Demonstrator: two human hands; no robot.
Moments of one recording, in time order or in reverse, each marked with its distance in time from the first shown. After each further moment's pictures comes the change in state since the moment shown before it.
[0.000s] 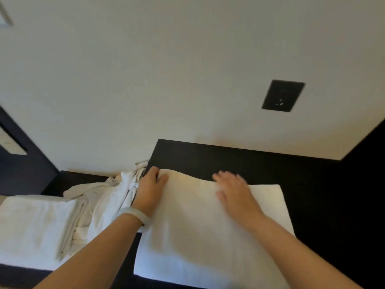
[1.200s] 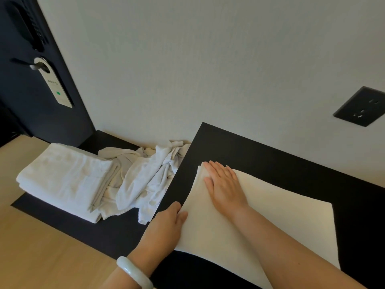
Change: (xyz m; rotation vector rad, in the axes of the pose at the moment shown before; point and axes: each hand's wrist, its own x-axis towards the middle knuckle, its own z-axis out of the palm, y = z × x) left_hand -0.122 -0.048 -0.041 0.071 -0.278 -0.216; right_hand 0.048 -0.115 0.060 -0.035 -0.089 -0.202
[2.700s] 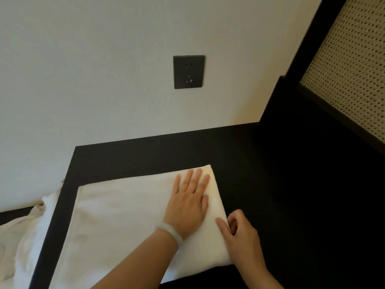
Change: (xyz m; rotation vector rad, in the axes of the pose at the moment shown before) left_hand 0.058 0.176 0.215 0.764 -0.077 0.940; right_hand -0.260 0.121 -0.035 0.585 0.225 1.106
